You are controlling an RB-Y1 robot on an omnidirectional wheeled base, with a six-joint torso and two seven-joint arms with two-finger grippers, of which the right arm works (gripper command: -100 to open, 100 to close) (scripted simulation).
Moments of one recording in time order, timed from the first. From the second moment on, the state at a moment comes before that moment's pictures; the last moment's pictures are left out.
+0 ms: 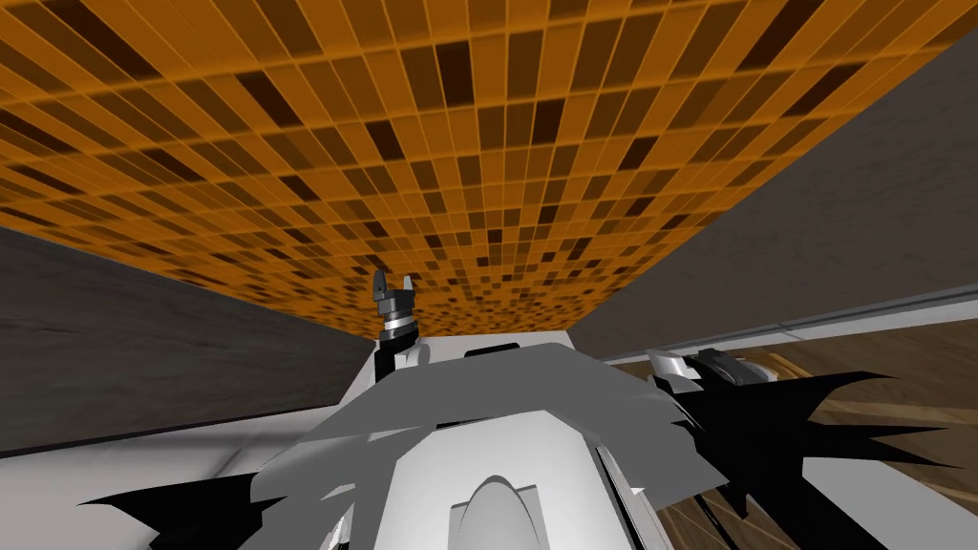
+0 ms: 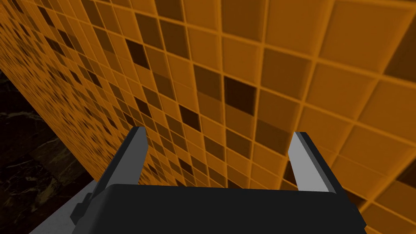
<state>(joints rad) 0.16 -0.64 -0.65 -0.49 -1.41 -0.73 -1.05</state>
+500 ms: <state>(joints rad) 0.16 -0.65 -0.64 -0.49 -1.41 -0.72 -1.06</state>
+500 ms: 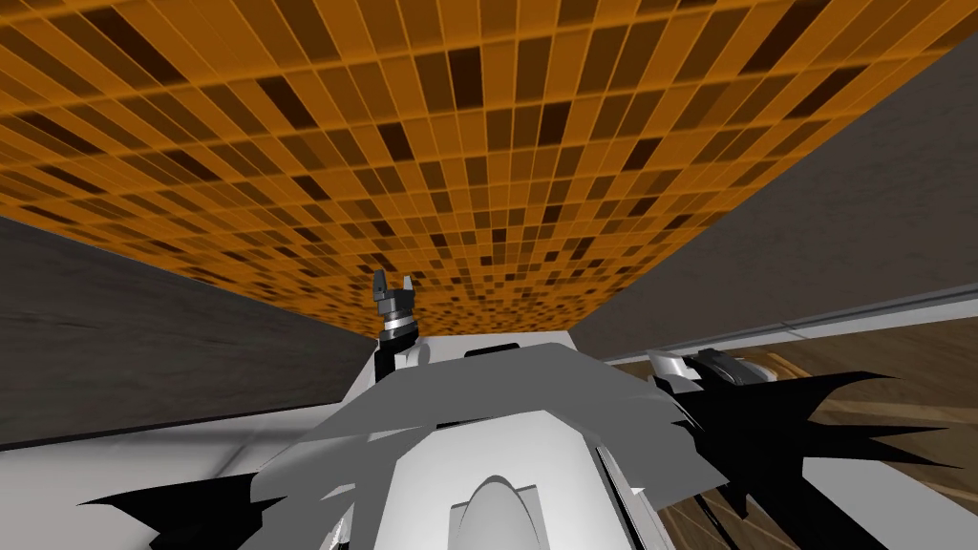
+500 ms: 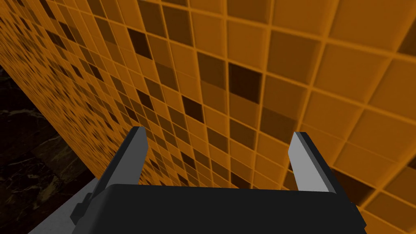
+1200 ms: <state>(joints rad) 0.17 -0.65 -0.59 -0.48 -1.37 -0.71 -1.13</state>
